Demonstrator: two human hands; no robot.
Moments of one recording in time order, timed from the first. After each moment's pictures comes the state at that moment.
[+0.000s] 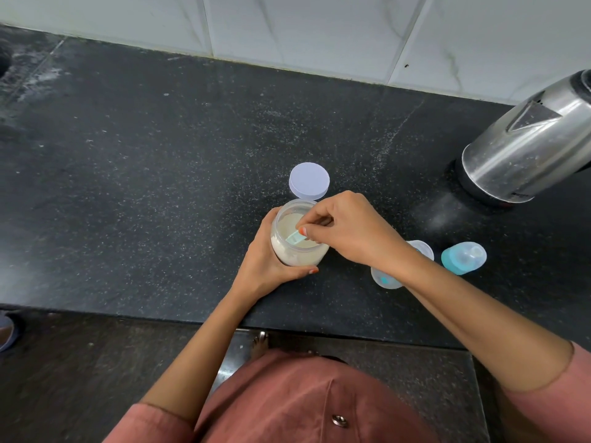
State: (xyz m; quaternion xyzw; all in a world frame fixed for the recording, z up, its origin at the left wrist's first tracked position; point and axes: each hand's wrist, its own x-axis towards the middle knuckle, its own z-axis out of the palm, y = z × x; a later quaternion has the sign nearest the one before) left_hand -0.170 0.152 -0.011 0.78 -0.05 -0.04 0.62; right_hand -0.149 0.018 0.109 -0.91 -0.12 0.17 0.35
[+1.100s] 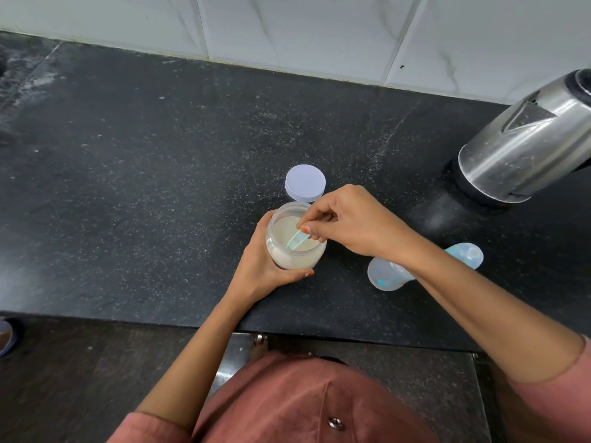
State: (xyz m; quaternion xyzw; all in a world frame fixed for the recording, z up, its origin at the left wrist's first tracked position) left_hand -0.169 0.152 -0.012 0.79 -0.06 -0.04 0.61; right_hand -0.138 0.006 0.114 -0.89 -0.15 0.20 0.37
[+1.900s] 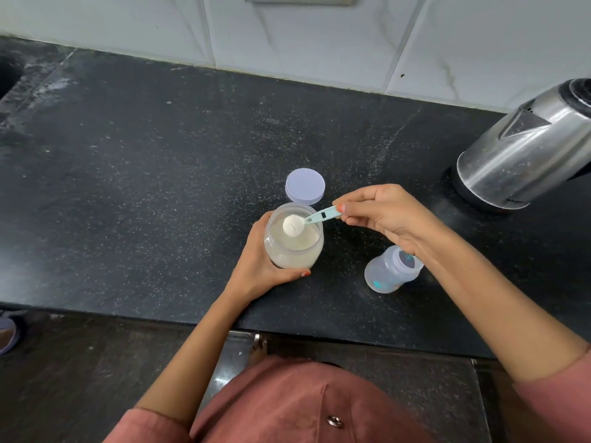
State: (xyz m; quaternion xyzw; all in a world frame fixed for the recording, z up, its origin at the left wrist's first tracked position) left_hand -0.166 0.151 -0.014 0.79 -0.11 0.02 0.61; right_hand -0.125 -0.036 0.104 -0.76 0.09 0.22 0.61
